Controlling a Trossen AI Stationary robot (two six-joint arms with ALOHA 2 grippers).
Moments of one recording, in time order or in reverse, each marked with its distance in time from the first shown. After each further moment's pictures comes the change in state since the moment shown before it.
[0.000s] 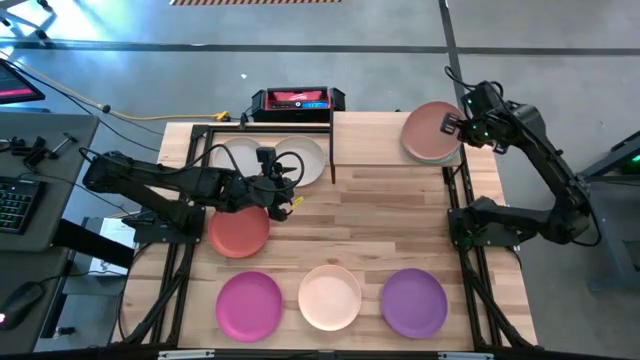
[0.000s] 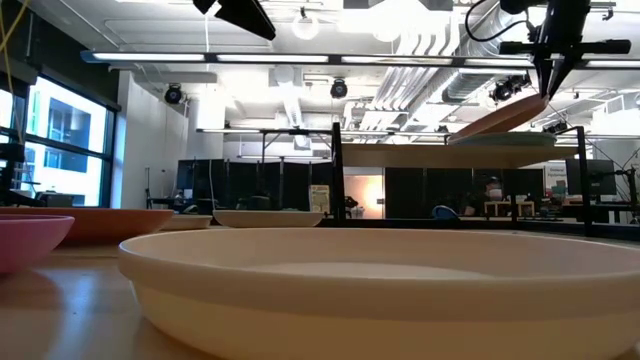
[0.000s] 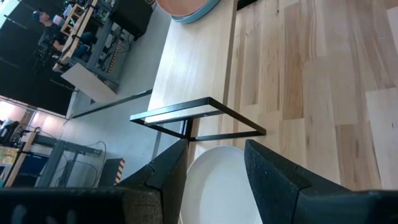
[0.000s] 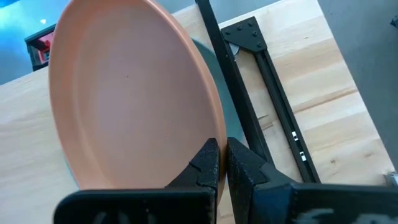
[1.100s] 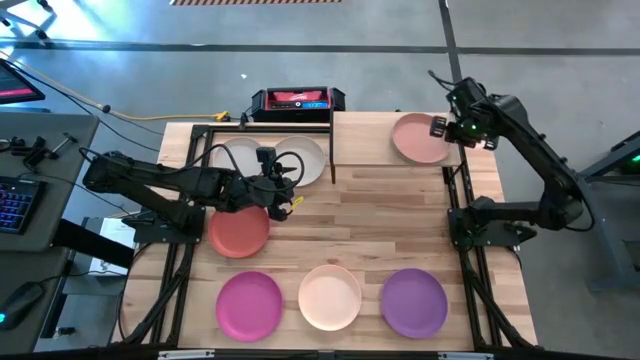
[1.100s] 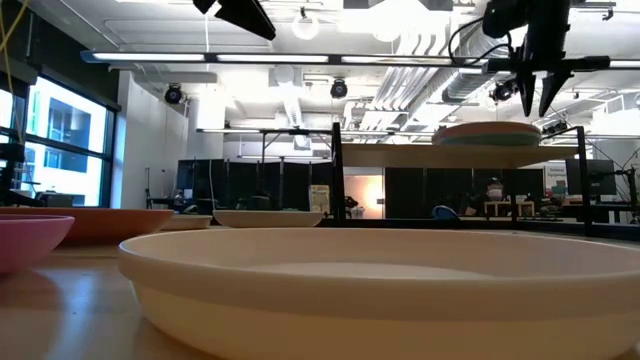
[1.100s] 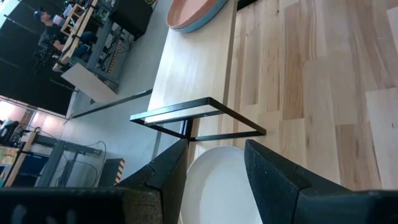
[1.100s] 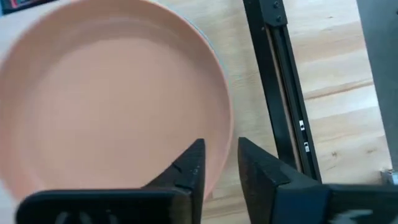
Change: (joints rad) left arm 0.000 0.000 0.000 0.000 0.000 -0.001; right arm -0.002 0.129 0.000 -0.006 -0.085 -0.085
